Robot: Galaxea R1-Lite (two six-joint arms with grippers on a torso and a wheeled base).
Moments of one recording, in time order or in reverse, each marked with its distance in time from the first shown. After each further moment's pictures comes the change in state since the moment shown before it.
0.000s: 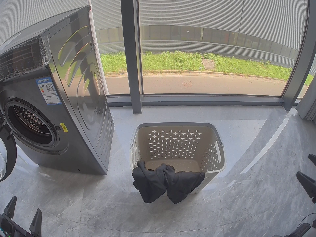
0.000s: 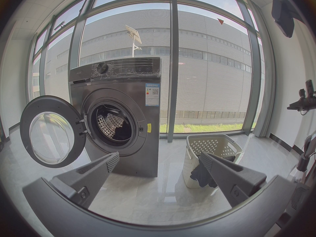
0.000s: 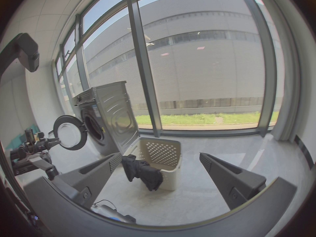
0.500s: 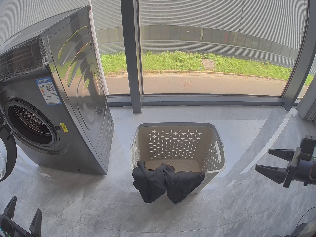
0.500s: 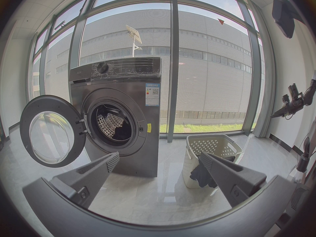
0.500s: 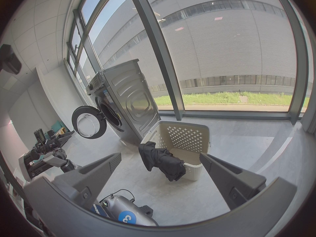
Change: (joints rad) left arm 0.000 0.000 0.000 0.000 0.000 -0.004; right arm 0.214 0.548 -0.008 -0.344 0.044 0.033
